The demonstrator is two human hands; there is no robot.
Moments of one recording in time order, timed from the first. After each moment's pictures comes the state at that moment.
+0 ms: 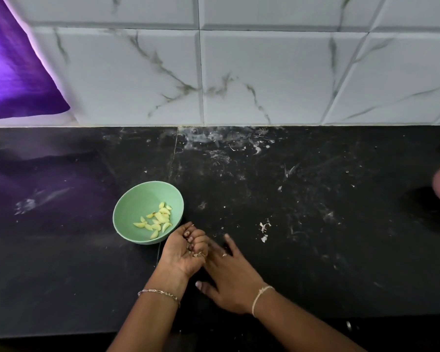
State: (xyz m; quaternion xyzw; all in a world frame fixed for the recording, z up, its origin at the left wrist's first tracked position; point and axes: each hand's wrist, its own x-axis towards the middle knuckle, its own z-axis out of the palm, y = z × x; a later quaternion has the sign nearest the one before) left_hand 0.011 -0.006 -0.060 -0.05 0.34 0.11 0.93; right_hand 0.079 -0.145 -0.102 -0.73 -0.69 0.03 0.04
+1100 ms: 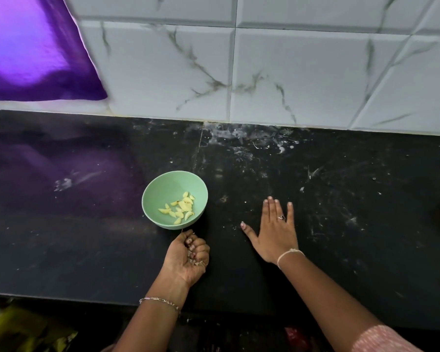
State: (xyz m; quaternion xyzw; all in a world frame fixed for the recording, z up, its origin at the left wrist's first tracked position) left_hand -0.041 -0.012 -0.065 -0.05 0.39 0.16 0.91; right_hand 0.139 -0.125 -0.083 -0.90 -0.43 0.04 -0.09
